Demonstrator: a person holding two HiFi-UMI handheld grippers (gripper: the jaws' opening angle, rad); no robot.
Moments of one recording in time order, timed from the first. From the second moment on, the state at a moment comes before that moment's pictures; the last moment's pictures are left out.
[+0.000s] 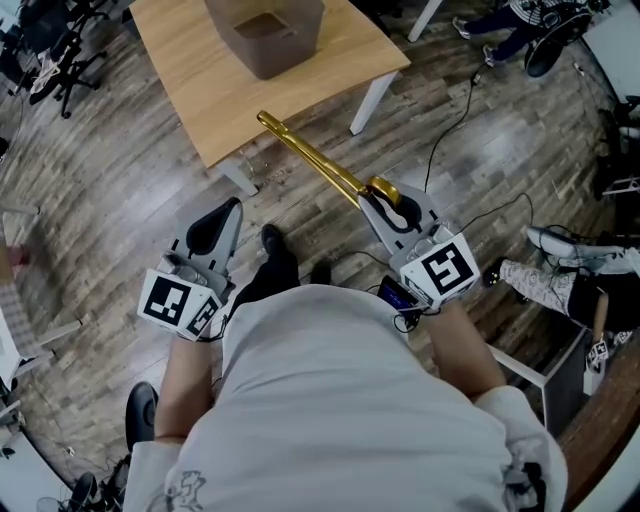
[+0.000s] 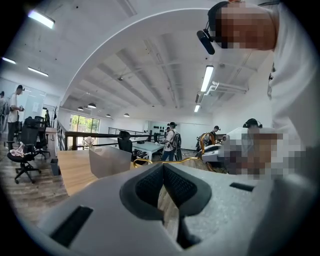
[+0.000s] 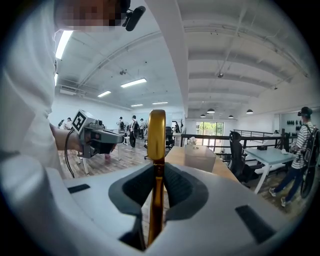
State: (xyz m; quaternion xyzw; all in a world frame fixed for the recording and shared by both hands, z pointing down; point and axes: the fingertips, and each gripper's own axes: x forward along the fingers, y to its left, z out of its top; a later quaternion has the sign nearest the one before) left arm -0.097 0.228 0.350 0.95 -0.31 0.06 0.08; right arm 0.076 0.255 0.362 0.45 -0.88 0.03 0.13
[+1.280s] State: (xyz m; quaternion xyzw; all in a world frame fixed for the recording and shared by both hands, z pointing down) left arm -0.145 0.032 0.351 0.96 -0.26 0.06 0.09; right arm 0.017 0.059 0.358 0.48 -0.86 0.03 0.14
